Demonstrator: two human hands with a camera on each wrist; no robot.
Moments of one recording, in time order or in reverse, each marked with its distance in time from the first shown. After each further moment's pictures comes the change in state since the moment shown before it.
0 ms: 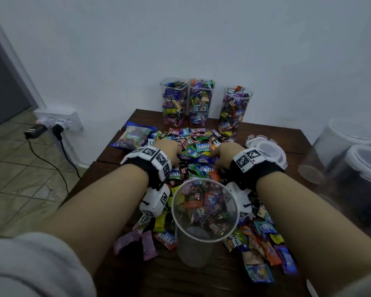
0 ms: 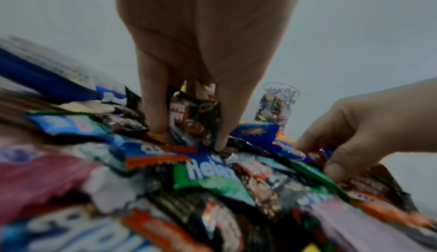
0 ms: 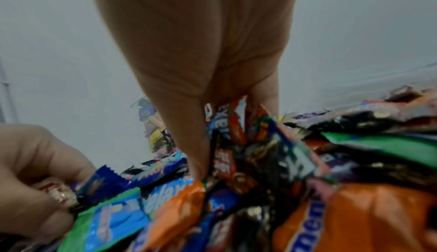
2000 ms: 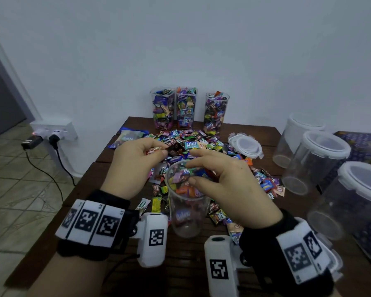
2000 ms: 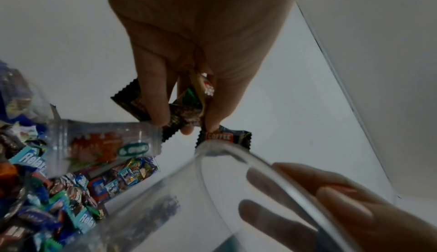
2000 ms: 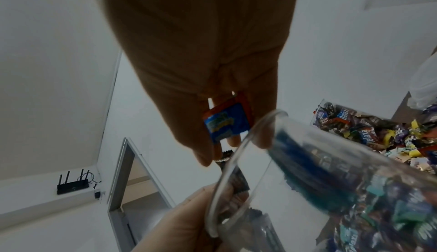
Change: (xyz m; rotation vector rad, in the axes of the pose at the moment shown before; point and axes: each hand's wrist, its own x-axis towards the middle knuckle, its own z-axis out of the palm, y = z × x) left_hand -0.172 0.028 -0.001 -1.115 0.692 0.092; right_hand -0.210 -0.056 0.038 0.693 0.680 -0.401
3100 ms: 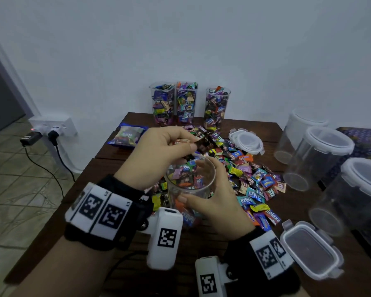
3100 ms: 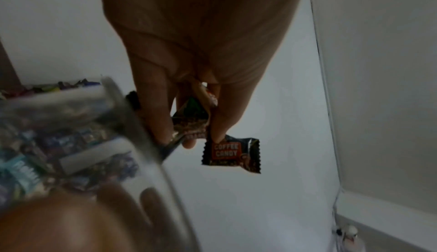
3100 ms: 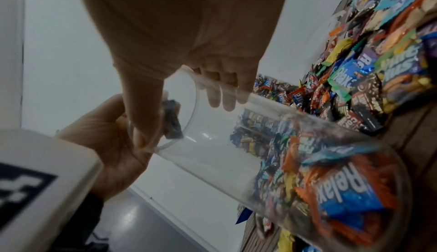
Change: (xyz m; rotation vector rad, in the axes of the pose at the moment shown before) left_hand -0.002 0.038 0.019 -0.174 -0.268 0.039; right_hand -0.019 0.040 0.050 0.586 0.060 0.149
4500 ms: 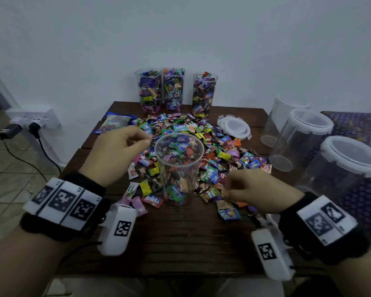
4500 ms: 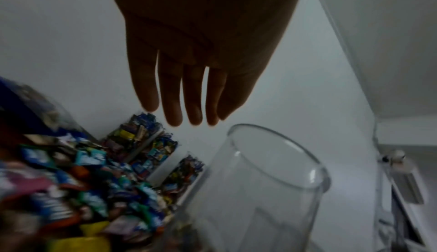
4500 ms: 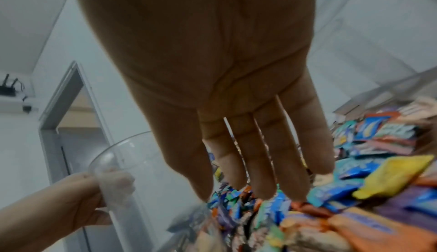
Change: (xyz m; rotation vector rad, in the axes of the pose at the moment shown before) left_hand -0.012 -0.049 -0.039 0.472 0.122 0.013; right_hand -0.014 -0.022 -0.082 -1.015 -0.383 0.279
